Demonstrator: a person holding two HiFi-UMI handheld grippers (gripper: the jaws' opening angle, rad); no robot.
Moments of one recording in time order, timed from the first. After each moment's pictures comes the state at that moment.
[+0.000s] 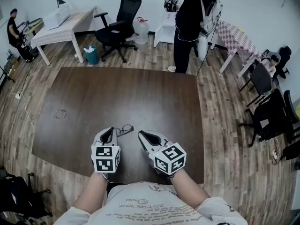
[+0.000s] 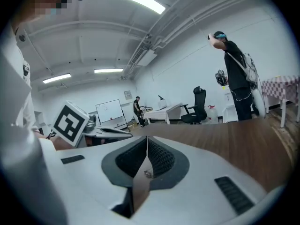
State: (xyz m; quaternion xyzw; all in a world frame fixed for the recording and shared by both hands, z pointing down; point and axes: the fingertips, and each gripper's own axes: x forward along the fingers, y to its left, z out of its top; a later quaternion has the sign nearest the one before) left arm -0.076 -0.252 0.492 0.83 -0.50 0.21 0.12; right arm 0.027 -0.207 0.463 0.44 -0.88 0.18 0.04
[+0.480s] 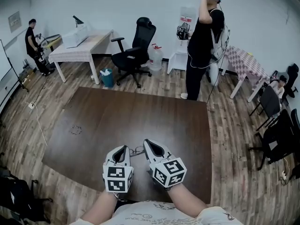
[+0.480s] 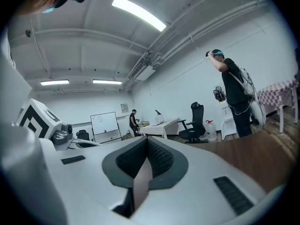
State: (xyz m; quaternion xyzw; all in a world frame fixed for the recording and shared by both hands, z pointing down) left arm -0.075 -0.227 0.432 0.83 -0.52 0.16 0.09; right arm 0.005 -0.231 0.401 0.48 -0.87 0.13 -0.03
